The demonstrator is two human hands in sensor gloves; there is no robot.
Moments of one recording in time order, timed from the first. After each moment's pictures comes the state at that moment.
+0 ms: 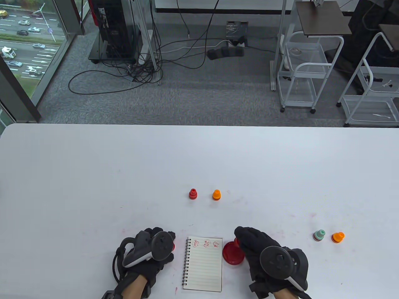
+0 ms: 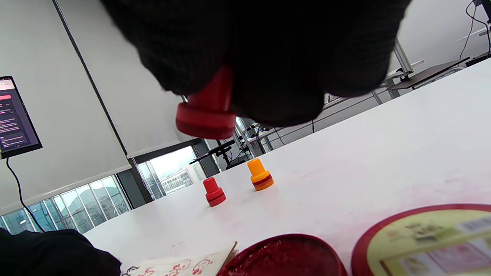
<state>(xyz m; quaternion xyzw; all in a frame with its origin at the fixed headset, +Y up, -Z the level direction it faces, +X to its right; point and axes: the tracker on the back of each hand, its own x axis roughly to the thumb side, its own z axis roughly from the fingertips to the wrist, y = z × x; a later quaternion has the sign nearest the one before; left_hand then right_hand) -0.166 -0.745 -0.245 -0.15 -0.16 0.07 0.97 0.149 -0.692 -0.203 0.13 -0.12 0.95 0.26</state>
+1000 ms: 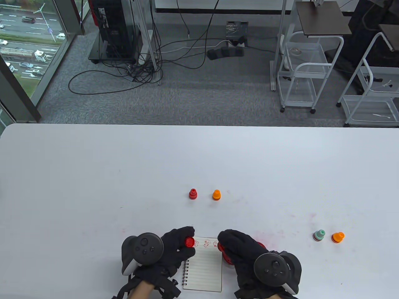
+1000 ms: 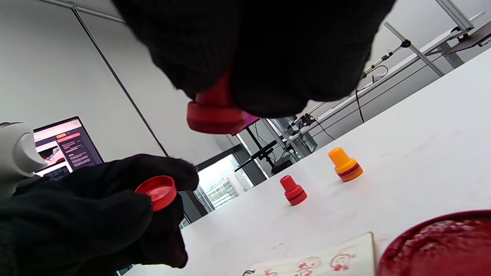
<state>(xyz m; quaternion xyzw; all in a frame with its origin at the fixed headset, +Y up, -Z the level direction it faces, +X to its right) -0.138 -0.707 -0.227 -0.02 -0.26 0.38 0.89 0.117 -0.682 -0.189 0.19 -0.13 0.90 0.36</state>
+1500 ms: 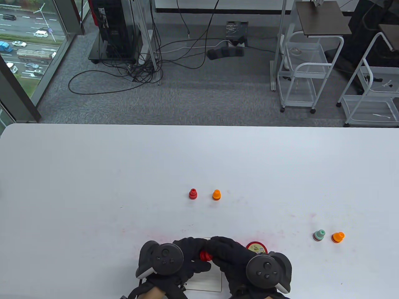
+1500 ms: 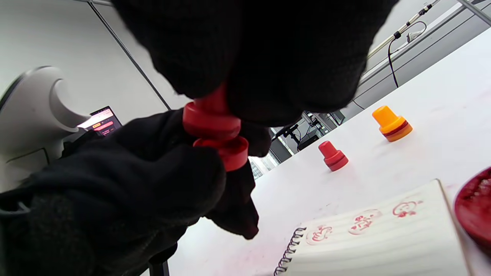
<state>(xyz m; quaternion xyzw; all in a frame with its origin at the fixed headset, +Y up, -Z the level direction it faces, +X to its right) -0.109 -0.709 -0.215 -0.01 -0.31 0.32 0.89 0.099 -0.688 -0.187 0.24 -0.08 0.89 0.38</state>
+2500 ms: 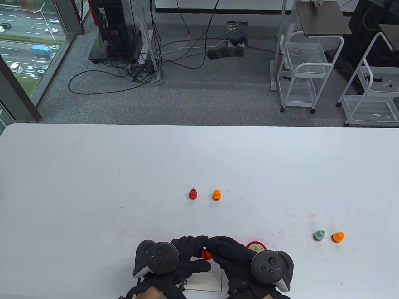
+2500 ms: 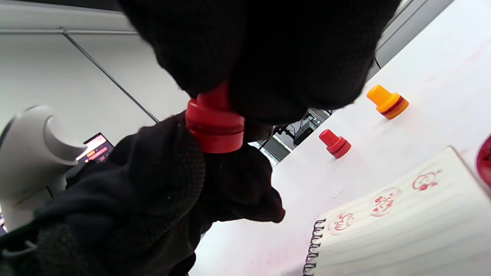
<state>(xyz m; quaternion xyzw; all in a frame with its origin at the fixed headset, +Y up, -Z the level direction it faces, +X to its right) -0.118 -0.708 -0.217 -0.01 -0.31 0.34 0.89 0.104 -0.696 -0.193 0.21 -0.06 0.86 0.47</state>
